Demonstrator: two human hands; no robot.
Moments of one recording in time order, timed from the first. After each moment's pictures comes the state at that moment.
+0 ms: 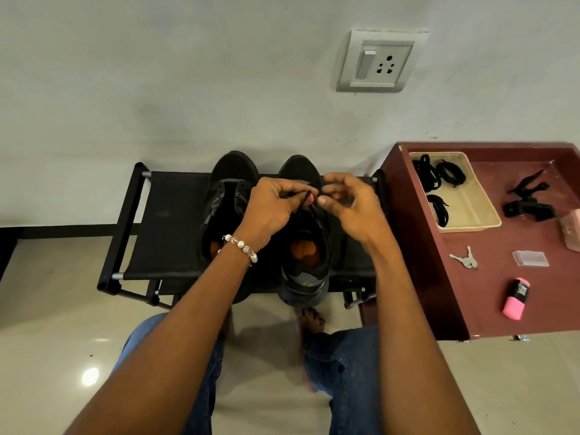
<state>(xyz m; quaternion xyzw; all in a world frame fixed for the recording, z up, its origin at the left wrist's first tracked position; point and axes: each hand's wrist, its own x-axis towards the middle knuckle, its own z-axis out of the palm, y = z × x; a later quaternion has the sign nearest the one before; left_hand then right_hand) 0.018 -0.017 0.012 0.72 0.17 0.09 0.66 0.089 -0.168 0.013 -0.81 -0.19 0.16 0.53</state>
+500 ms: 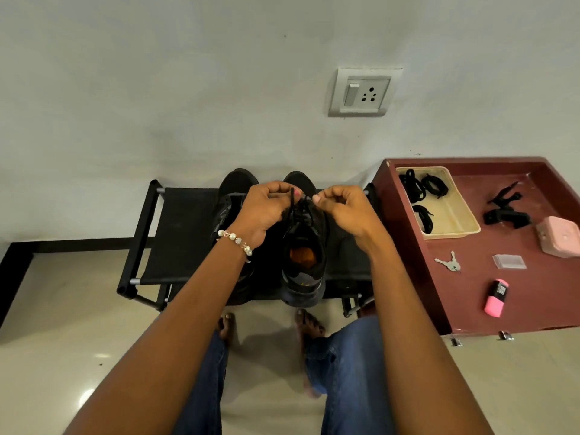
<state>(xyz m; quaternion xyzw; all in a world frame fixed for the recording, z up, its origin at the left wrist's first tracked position) 0.002 -0.015 0.061 0.66 0.25 0.06 0.70 0.081 -0.163 0.051 -0.81 -0.14 0.20 0.54</state>
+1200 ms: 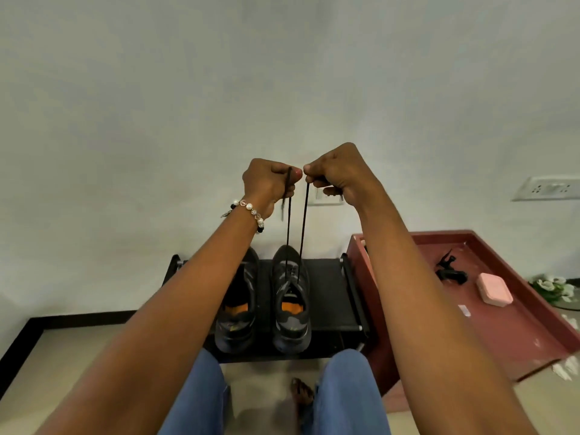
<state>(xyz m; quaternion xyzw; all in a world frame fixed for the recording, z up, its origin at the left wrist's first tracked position) -0.008 -0.036 0.270 0.70 0.20 0.23 0.64 0.050 -0.164 0.307 -0.83 -0.17 0.10 0.53</state>
